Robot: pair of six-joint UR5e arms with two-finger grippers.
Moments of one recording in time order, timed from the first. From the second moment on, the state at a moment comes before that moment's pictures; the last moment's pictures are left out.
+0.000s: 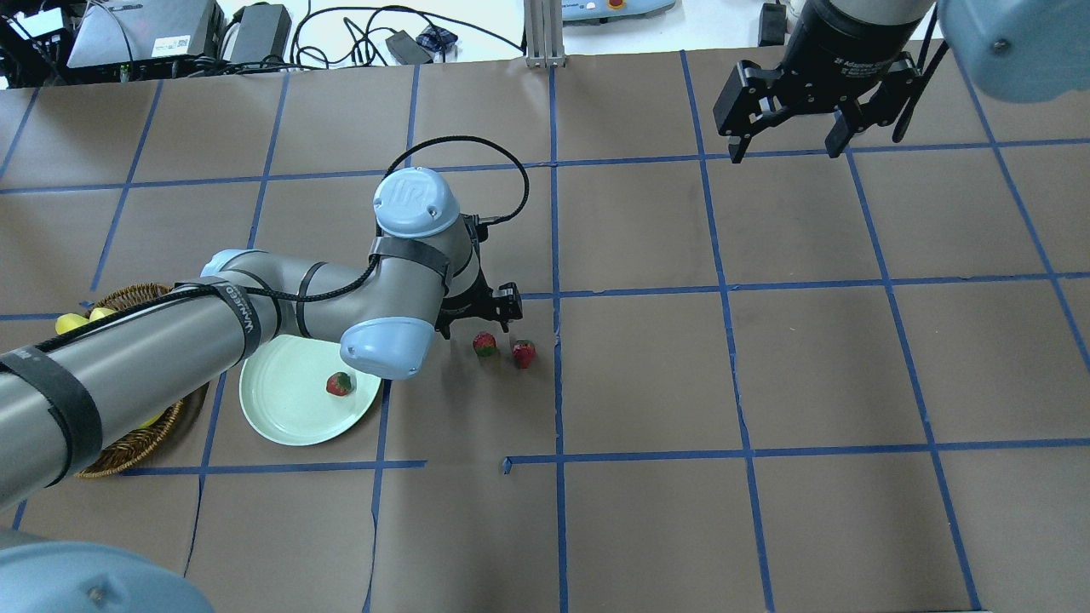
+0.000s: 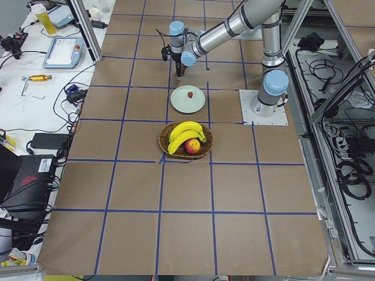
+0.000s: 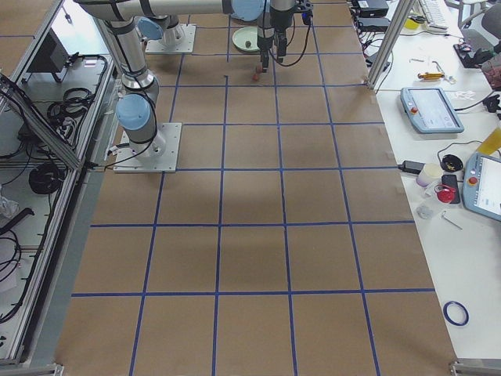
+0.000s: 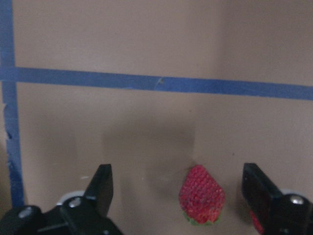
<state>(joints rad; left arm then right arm) -1.80 -1.98 -1.95 -0.79 1.53 -0.31 1.58 -1.51 1.47 -1.57 -1.53 -0.03</state>
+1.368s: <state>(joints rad) -1.59 -1.85 -1.95 -1.18 1.75 0.06 1.58 -1.51 1.47 -1.57 -1.53 -0.03</state>
